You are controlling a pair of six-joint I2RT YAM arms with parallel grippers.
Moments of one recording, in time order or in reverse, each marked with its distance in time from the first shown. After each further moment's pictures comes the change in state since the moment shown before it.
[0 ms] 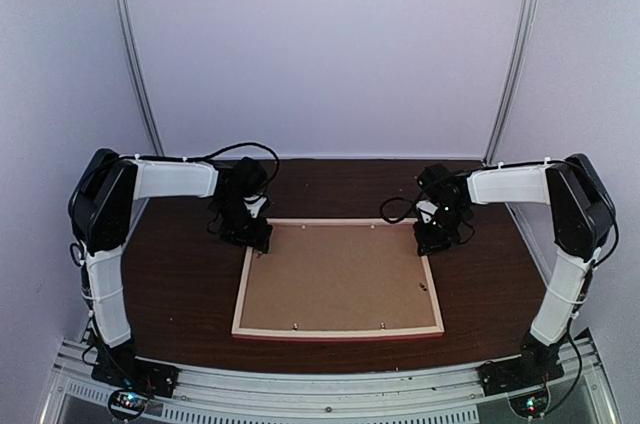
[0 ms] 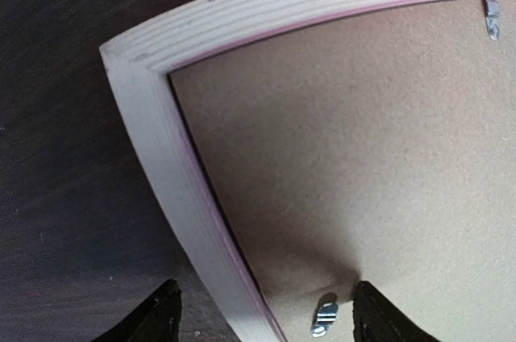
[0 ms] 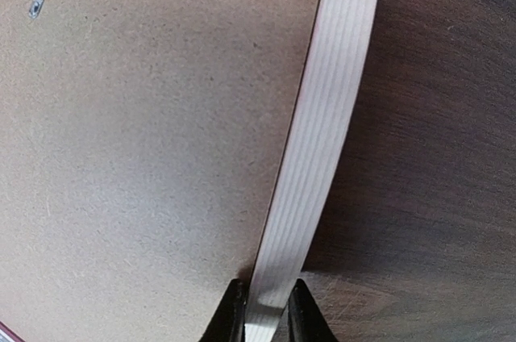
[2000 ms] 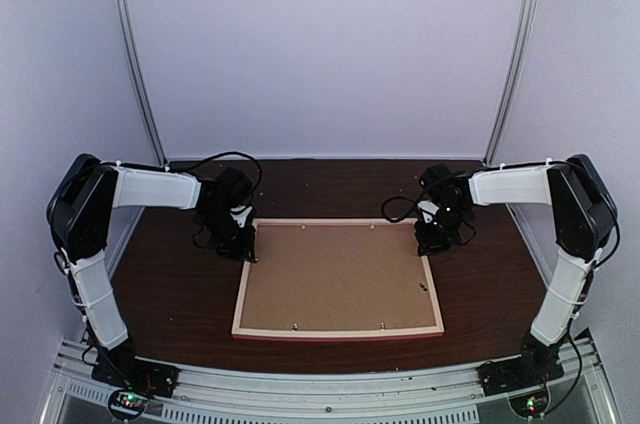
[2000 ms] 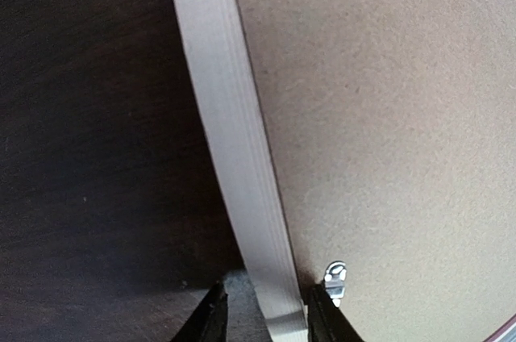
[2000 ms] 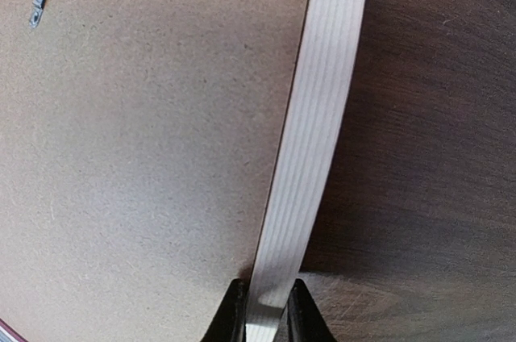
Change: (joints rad) left arm 0.023 -0.127 -0.211 0.098 0.068 -0.109; right arm -0.006 -0.008 -0.019 0.025 -0.015 0.026
